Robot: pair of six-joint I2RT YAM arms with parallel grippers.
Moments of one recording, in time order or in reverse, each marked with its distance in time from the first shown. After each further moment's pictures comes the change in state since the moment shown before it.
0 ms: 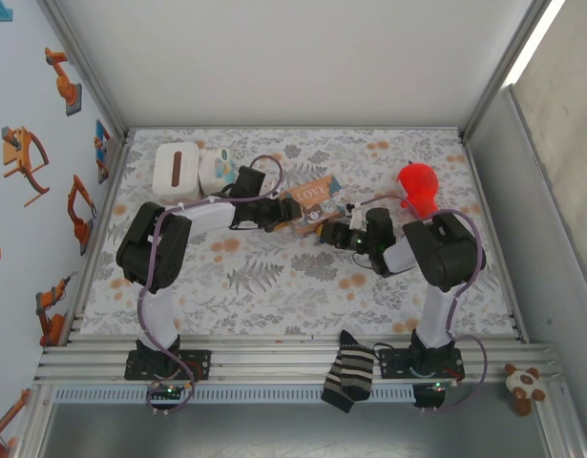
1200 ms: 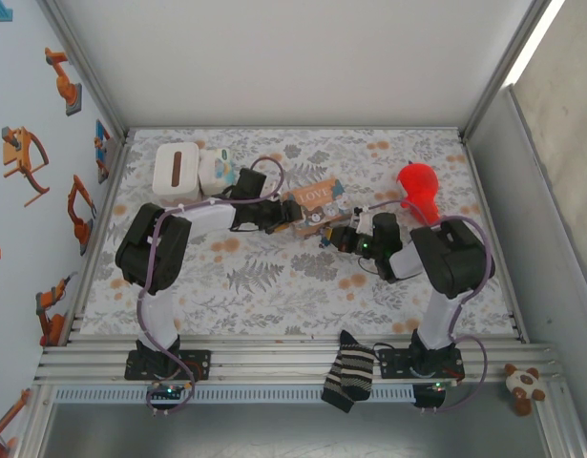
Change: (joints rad) left arm -0.006 -0.012 -0.022 0.006 -0.008 0.002; right arm -0.027 -0.076 -0.080 -0.010 0.040 0.027
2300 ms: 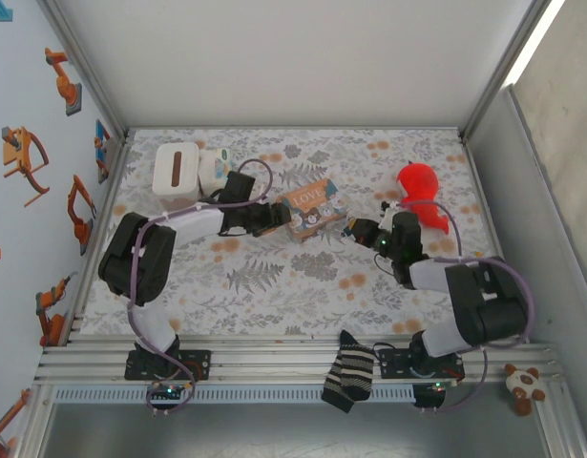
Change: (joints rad) left arm 0.036 -0.146 -0.097 -0.064 -0.070 0.039; right arm -0.078 -0.402 -0.077 -0.301 0.183 0.023
